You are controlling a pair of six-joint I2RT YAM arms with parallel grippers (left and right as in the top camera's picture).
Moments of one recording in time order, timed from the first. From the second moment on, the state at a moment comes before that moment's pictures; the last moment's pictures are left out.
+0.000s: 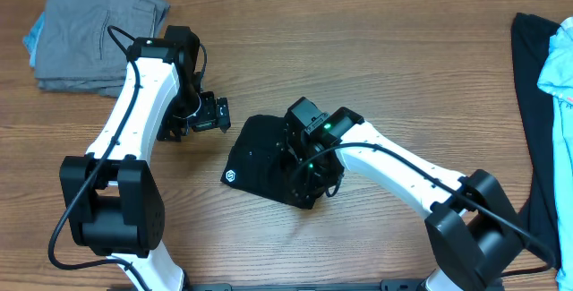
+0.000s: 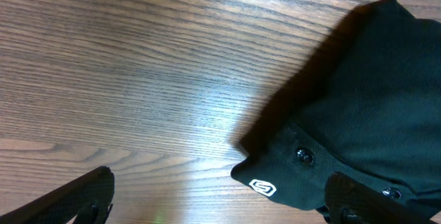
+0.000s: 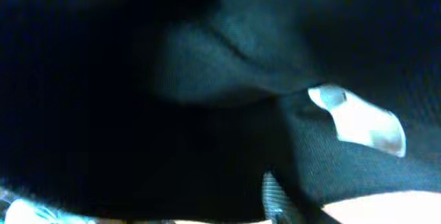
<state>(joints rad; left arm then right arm) -0.09 1.89 1.56 -1.32 0.07 -0.29 0.71 1.80 1.24 -0.98 -0.38 0.23</state>
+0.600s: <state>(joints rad) -0.09 1.89 1.56 -1.33 0.07 -0.29 0.70 1.80 1.19 -1.09 -0.21 0.37</state>
